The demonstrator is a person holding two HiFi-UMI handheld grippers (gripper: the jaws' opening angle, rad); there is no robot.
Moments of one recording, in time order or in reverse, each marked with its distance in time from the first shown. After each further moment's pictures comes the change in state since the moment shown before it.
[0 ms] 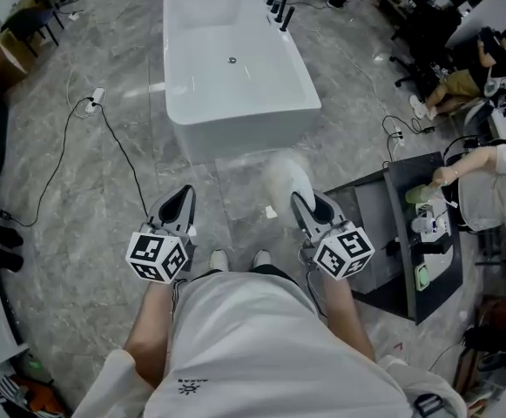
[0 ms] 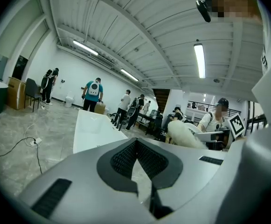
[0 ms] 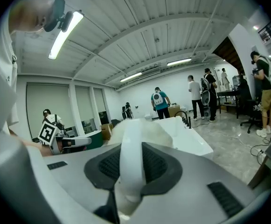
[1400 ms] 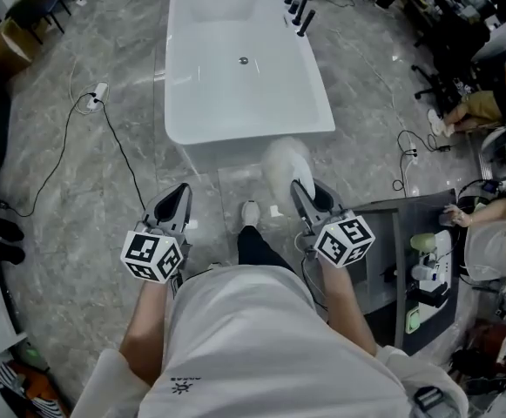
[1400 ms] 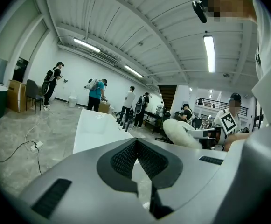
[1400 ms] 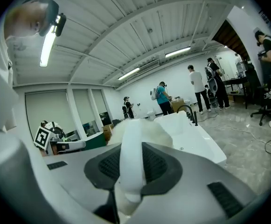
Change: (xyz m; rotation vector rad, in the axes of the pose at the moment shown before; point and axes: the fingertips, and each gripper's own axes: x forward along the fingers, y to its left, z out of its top) left arm 0.127 0.063 0.030 0.005 0.036 0.067; right arm 0.142 -0.115 0.037 0.074 0.040 0.077
